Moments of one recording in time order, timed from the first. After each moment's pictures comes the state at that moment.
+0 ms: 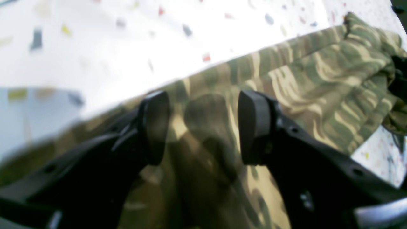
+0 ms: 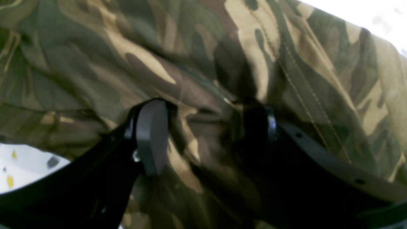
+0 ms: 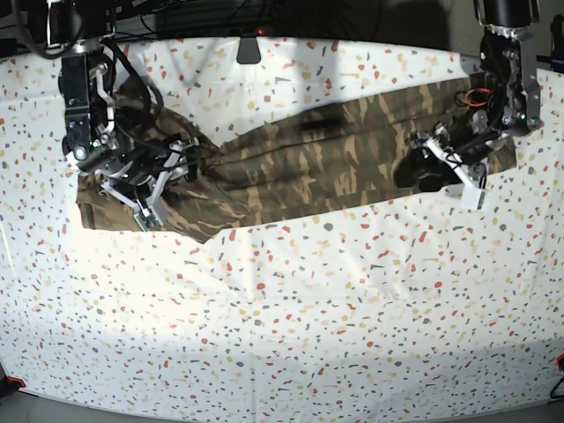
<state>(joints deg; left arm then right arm) 4.7 -13.1 -10.2 72.6 -32.1 -34.3 35.1 -3.2 20.9 1.4 86.1 14.3 23.6 -49.5</state>
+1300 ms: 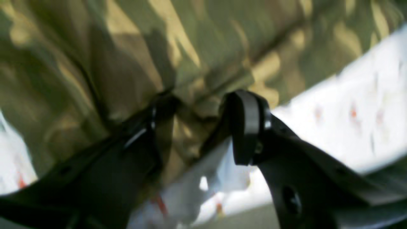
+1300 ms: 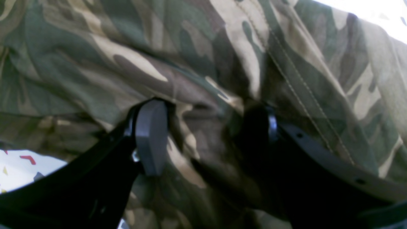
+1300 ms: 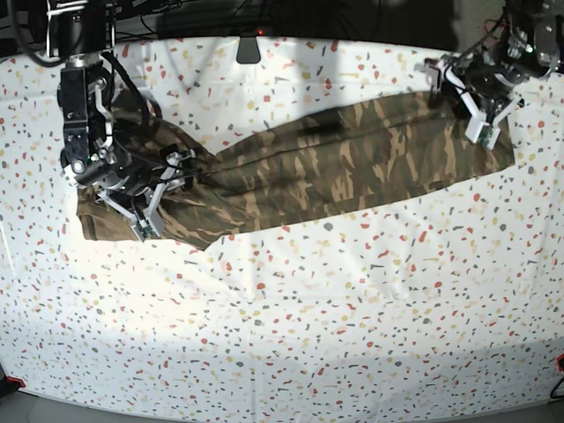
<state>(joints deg) 25.7 -17.8 -9.9 100.5 -21.5 -23.3 46.8 0.0 20.8 1.4 84.6 14.2 23.2 -51.9</state>
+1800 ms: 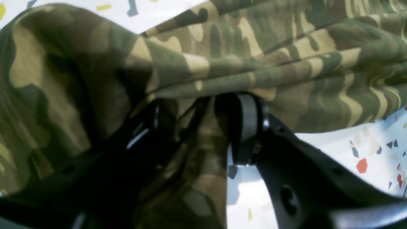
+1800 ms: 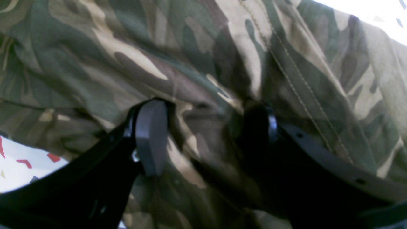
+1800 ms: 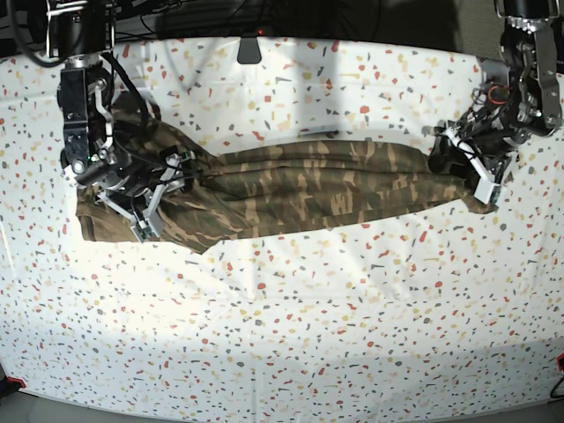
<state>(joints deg) 9.1 -17.7 -10.3 81.6 -25.3 -29.6 42.9 0.3 20.8 1.3 84.4 14.0 23.2 -50.3</state>
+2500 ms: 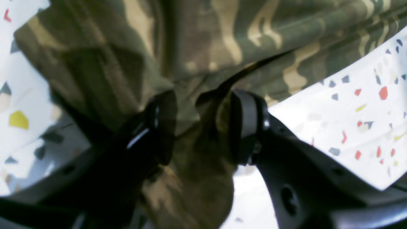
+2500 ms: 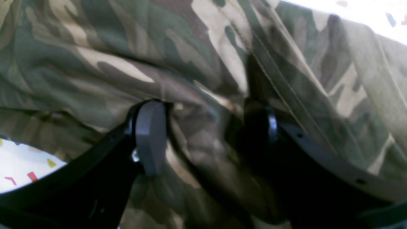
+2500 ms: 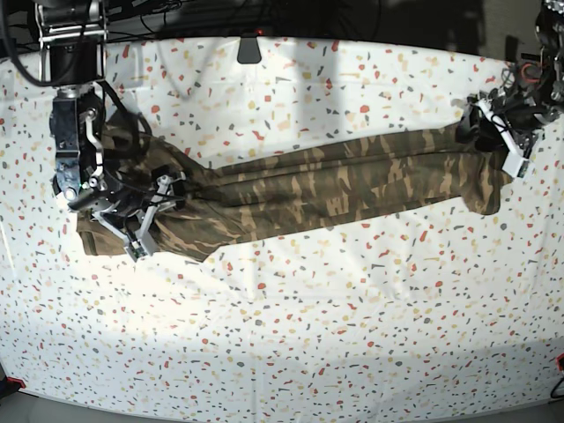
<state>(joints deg) 17.1 -29.0 -10.2 82.1 -34.5 -32.0 44.4 7.0 23.1 1.1 75.7 16.3 25.1 -50.9</state>
